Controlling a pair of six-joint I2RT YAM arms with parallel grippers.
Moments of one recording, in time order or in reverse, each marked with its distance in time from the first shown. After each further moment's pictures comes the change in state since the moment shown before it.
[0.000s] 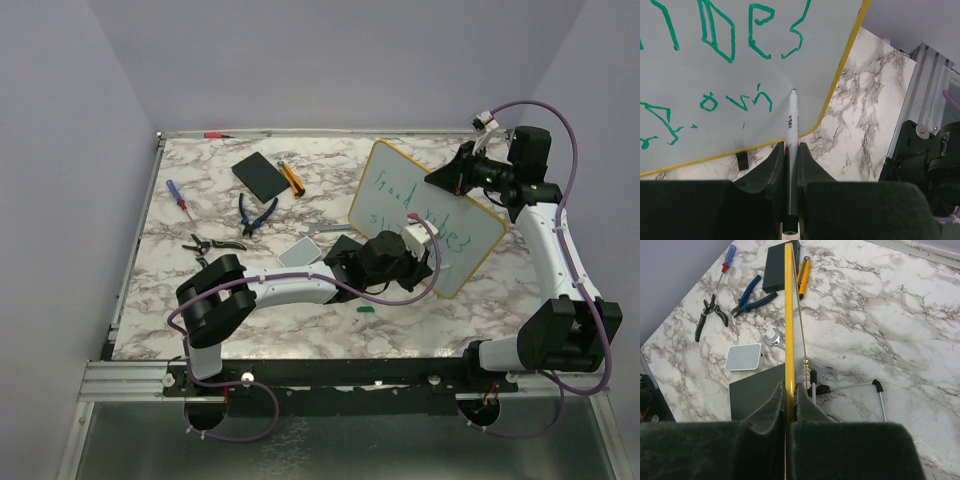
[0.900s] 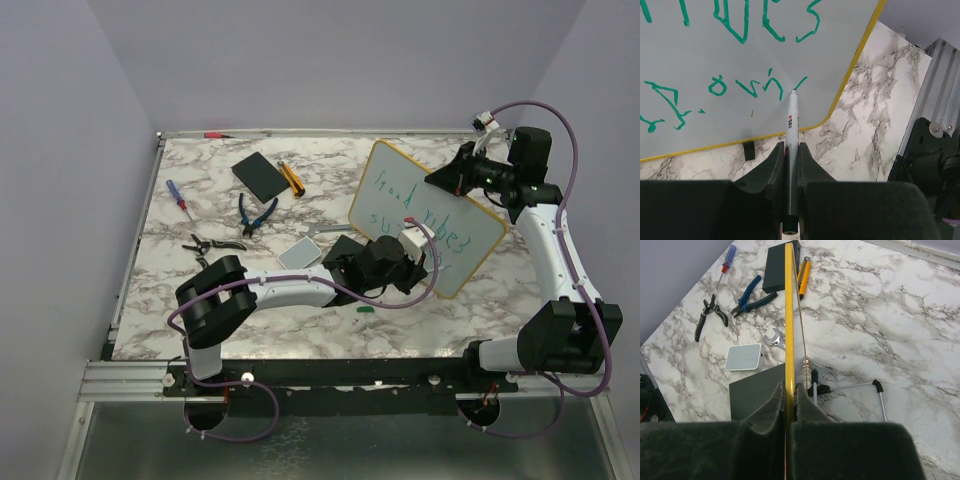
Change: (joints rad) left arm -0.005 -0.004 -0.036 0.003 -0.059 -0.005; right arm 0.000 -0.008 -0.006 0.004 0.000 0.000
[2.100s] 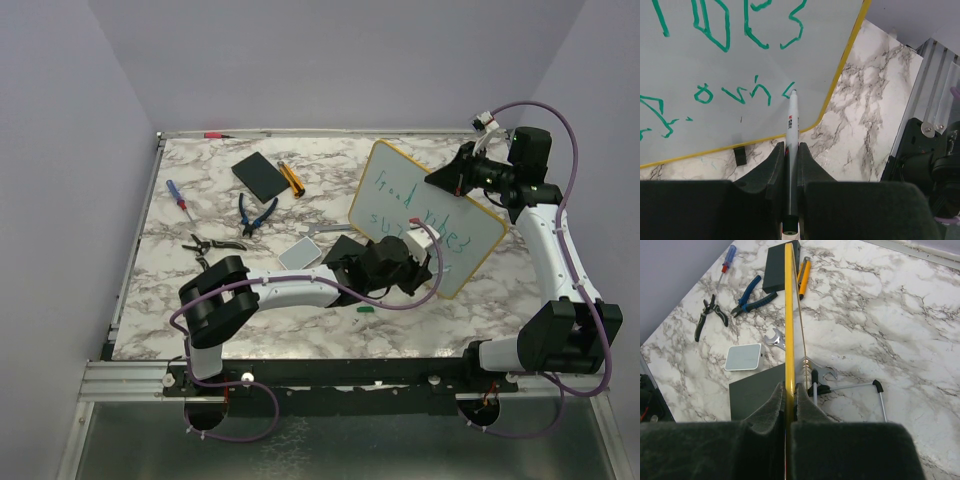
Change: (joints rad) left arm -0.015 0.016 0.029 -0.013 0.011 0.000; right arm 0.000 0.000 0.000 0.000 0.000 0.000
